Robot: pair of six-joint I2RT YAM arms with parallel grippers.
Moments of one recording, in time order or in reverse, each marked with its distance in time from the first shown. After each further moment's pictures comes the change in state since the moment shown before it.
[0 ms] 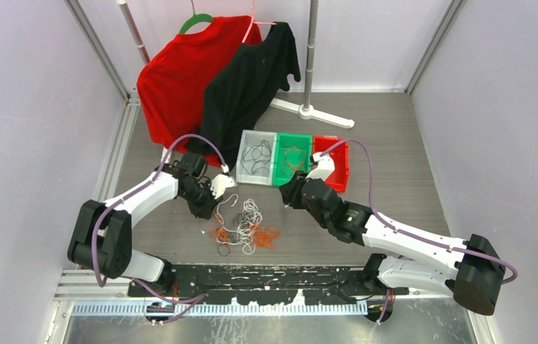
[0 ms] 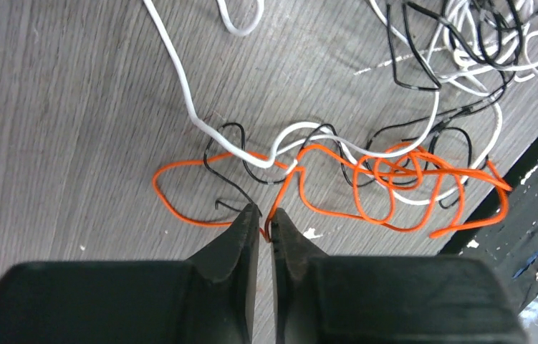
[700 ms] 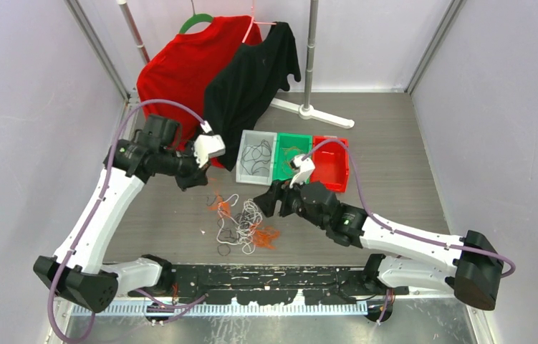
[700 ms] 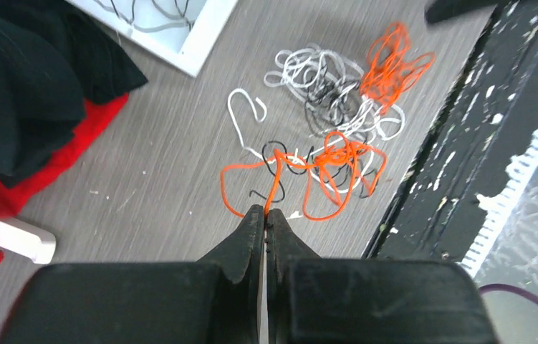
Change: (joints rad) left arm 0.000 -0.241 0.499 -0.409 0.085 -0.024; right arm 0.029 0.022 -0.009 0.176 -0.242 -0.130
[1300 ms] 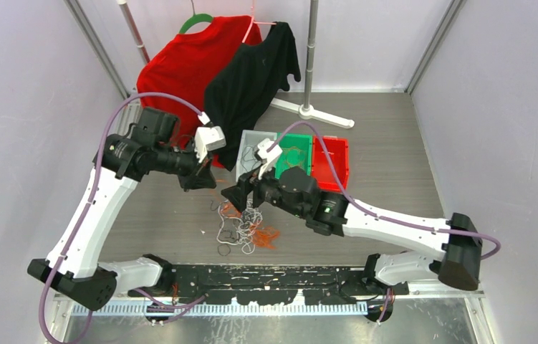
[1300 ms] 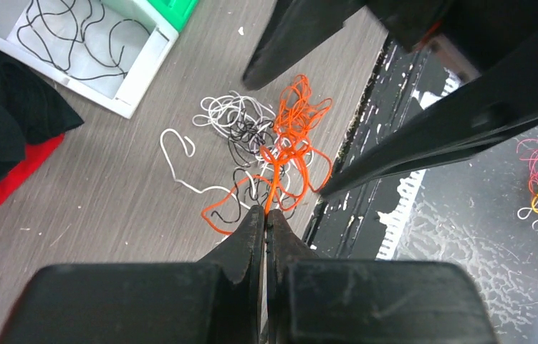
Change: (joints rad) left arm -0.061 0.014 0.219 -0.134 0.160 -0.175; right arm 0.140 0.150 0.319 0.027 -0.091 -0.260
